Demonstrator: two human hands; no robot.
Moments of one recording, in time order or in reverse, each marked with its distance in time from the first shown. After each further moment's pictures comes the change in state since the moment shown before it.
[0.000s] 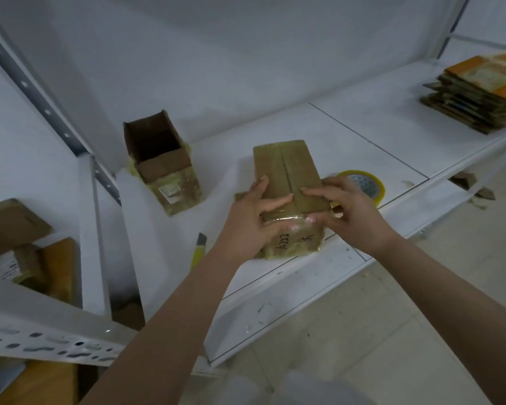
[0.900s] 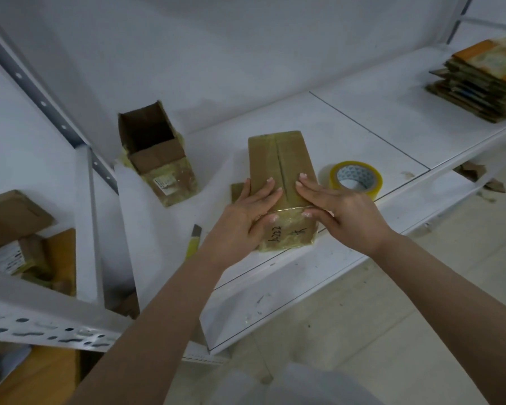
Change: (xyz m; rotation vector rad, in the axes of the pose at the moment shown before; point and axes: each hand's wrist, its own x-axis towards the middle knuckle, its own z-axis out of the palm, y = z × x) left_hand -0.011 -0.013 0.010 0.144 -0.022 0.194; right_hand -0.009 0.008 -0.003 -0.343 0.041 -0.342
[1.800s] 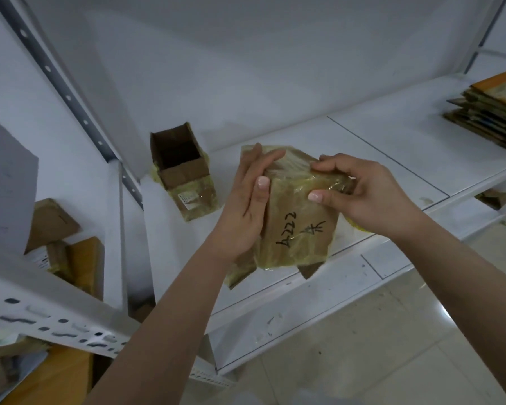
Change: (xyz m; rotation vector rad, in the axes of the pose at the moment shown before) left_hand 0.009 0.037 -0.050 -0.249 0.277 0.033; right_hand 0.054 -0.041 -0.053 0.642 0.017 0.341
